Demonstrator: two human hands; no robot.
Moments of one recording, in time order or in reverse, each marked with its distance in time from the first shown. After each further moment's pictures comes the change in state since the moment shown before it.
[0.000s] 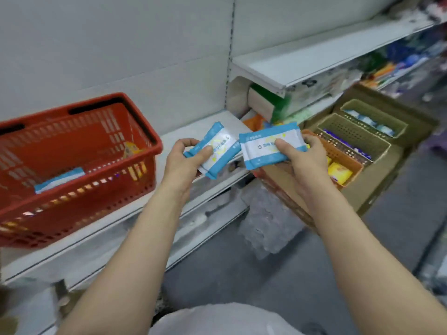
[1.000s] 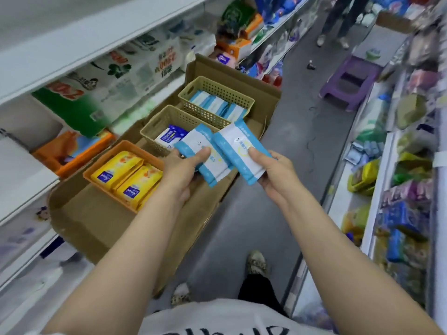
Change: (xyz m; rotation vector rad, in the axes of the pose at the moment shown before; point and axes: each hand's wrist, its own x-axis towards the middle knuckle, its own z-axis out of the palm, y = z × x) left_hand 0.043 -0.175 0.616 0.028 -0.248 -0.309; right_hand 0.292 -0.088 -0.497 0.185 0.162 0.290
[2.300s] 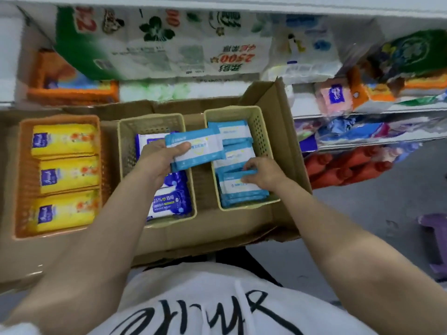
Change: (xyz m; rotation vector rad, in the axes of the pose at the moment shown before) left_hand 0.297 0.012 0.080 -0.360 0.680 -0.140; right_hand 0.515 -0.077 0.075 -1.792 -1.064 -0.208
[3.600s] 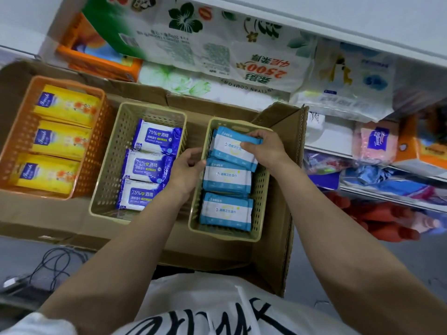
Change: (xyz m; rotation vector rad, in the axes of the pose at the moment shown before) left_hand 0.041 -0.064 0.090 0.248 0.357 0.124; right_hand 0.117 -0.029 -0.072 0.455 -0.002 -0.050
